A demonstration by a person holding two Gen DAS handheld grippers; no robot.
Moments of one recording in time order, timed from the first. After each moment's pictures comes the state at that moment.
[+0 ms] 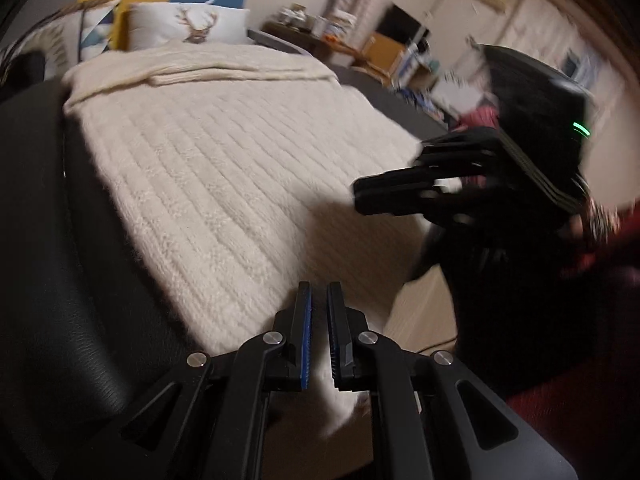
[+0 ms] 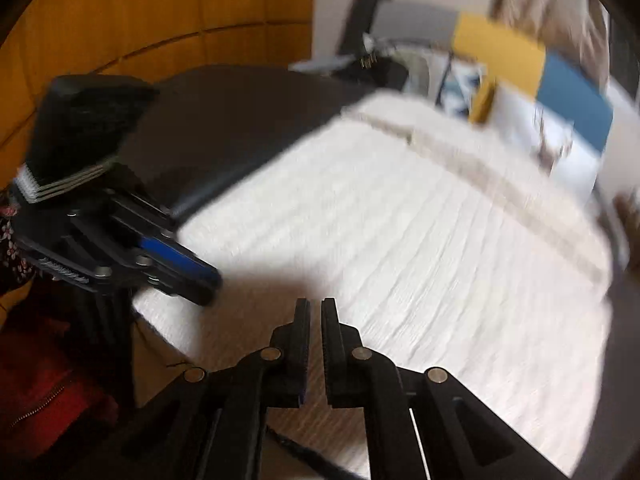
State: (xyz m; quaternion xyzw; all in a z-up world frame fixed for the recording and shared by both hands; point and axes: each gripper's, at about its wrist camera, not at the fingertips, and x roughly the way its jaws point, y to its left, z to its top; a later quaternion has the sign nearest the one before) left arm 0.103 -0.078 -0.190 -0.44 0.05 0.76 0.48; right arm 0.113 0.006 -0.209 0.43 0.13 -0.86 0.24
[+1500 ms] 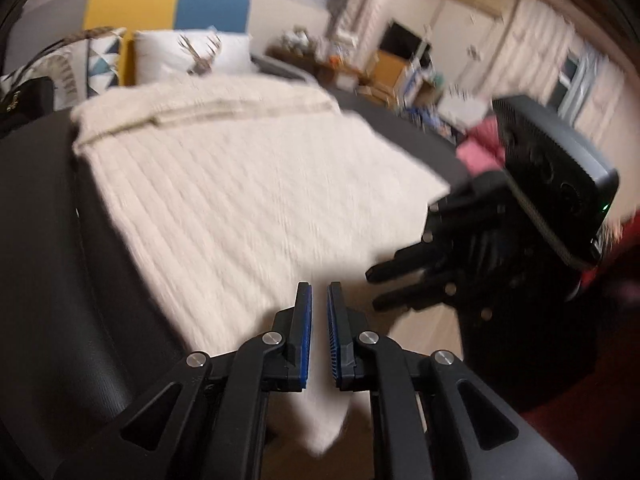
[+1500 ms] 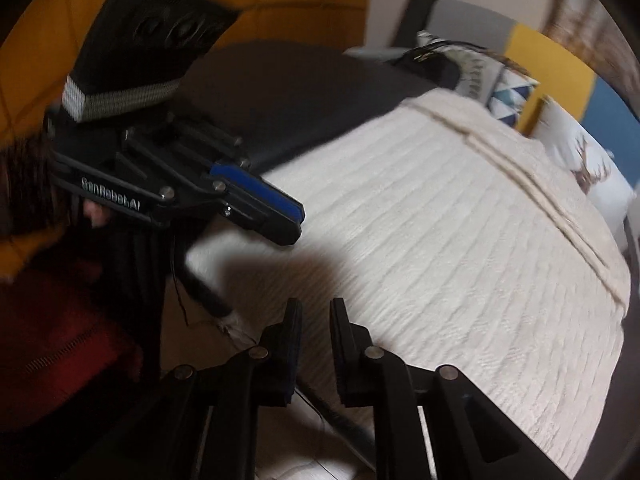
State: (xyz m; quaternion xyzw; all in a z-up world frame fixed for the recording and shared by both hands) left arm 0.096 -0.077 -0.166 -0.39 0.03 0.80 0.45; right arm 0.147 -0.002 -0.201 0.43 0.16 -0.84 0.29
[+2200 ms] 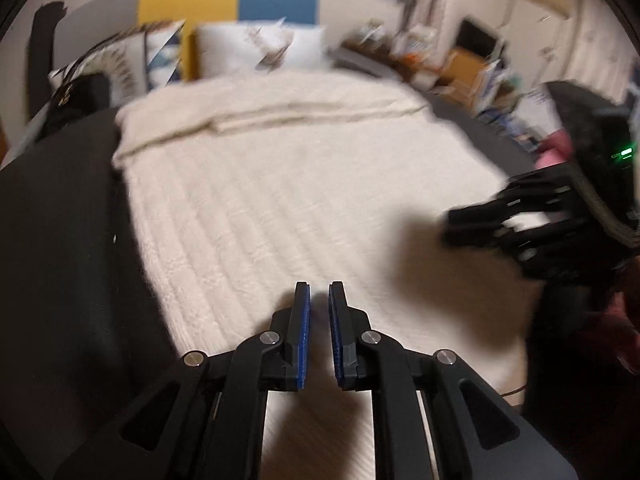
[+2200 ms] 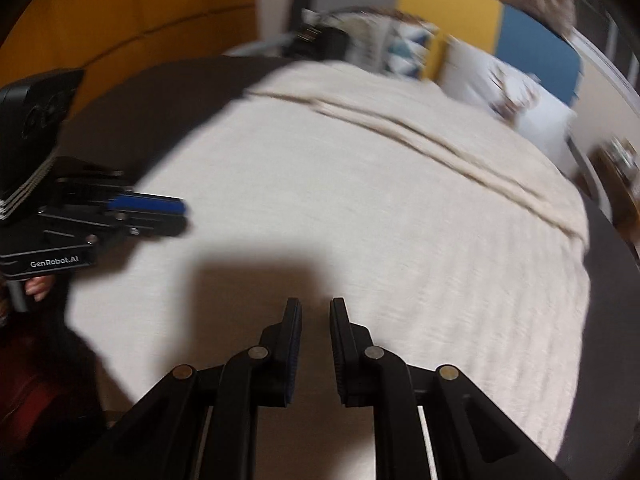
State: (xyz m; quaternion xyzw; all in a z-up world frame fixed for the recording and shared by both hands) left arm 0.034 -0.033 -0.187 -0.42 0.06 0.85 0.32; right arm 0.070 0.081 -0.214 0.48 0.10 -0.86 0.15
